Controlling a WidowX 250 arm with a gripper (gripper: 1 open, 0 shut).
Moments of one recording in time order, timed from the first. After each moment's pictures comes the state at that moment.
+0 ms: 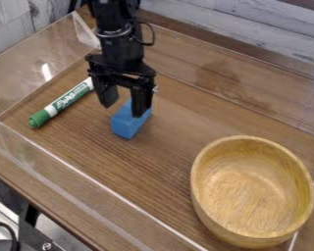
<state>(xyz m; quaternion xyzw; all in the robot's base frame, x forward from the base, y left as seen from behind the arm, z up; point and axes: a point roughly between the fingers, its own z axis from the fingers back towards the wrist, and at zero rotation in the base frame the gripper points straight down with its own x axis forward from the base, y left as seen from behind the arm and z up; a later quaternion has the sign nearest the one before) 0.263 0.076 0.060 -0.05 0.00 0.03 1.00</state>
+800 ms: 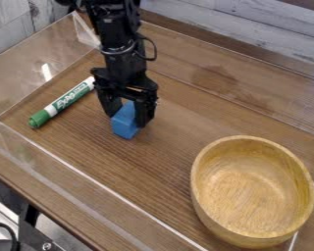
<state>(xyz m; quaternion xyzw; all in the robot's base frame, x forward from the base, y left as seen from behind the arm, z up) 0.266 0.075 0.037 -0.05 -0.01 0.03 1.00</state>
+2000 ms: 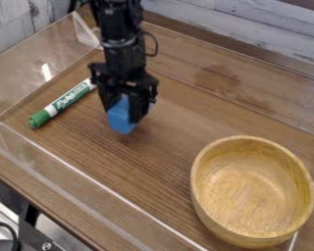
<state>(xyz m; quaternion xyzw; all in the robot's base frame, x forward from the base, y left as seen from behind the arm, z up) 0.259 0.064 0.061 -0.04 0.02 0.03 1.00</state>
